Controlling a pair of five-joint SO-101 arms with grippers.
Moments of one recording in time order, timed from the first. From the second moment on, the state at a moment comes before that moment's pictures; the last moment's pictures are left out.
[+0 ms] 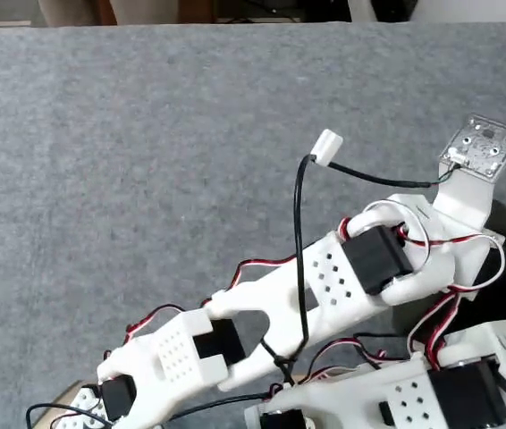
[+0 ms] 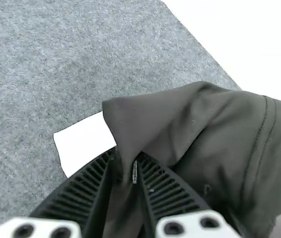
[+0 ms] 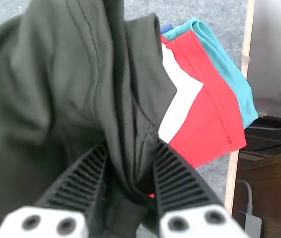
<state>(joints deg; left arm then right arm) 64.4 36.0 -70.4 74.1 21.4 73.1 -74.4 42.0 85.1 -10.3</state>
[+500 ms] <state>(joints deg) 64.4 36.0 -70.3 77.5 20.9 73.2 -74.4 43.3 84.7 -10.3</state>
